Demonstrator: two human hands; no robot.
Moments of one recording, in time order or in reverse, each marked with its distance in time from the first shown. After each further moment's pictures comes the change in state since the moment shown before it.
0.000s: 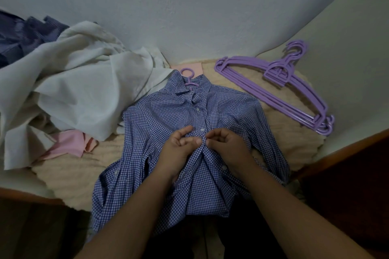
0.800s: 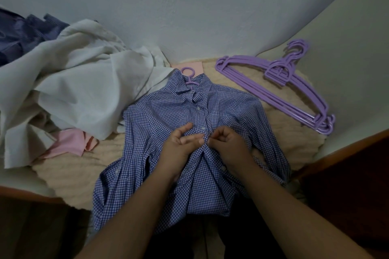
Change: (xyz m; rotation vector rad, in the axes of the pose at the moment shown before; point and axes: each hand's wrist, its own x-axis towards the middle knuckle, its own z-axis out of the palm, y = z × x) left_hand 0.000 0.002 0.002 -0.014 0.002 0.017; right_hand 0.003 0.006 0.003 0.011 0.052 -0.019
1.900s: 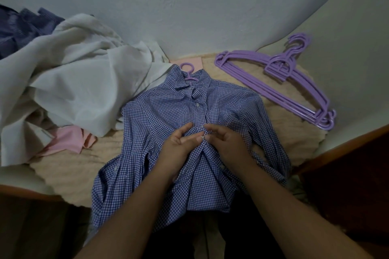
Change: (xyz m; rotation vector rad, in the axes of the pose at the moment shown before) left_hand -0.001 -0.009 -0.007 0.062 -0.060 -0.030; right_hand -0.003 0.003 0.001 -0.055 -0.049 -0.023
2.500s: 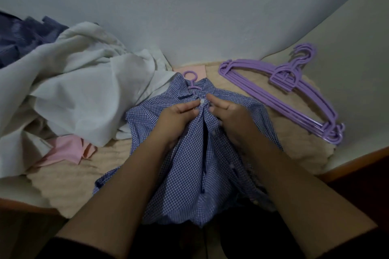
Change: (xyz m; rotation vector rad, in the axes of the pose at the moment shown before) left_hand 0.055 0.073 0.005 0.083 0.029 0.084; right_hand 0.060 -0.062 -0.006 0.018 -0.034 -0.062
